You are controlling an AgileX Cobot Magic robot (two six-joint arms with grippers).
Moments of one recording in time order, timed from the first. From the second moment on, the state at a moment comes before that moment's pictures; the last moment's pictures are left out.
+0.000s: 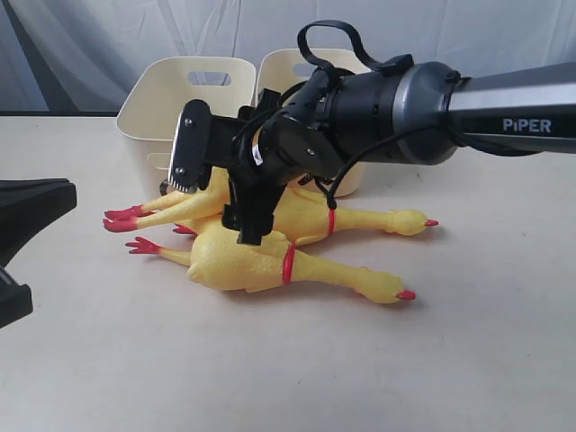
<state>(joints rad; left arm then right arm) 0.02 0.76 -0.38 1.63 -0.69 -1.41 0.78 1.96 -1.40 -0.30 0.37 -0.58</state>
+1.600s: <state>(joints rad) 0.02 0.76 -0.38 1.63 -0.69 -1.41 0.78 2.03 -1.40 -0.49 0.25 -0.58</state>
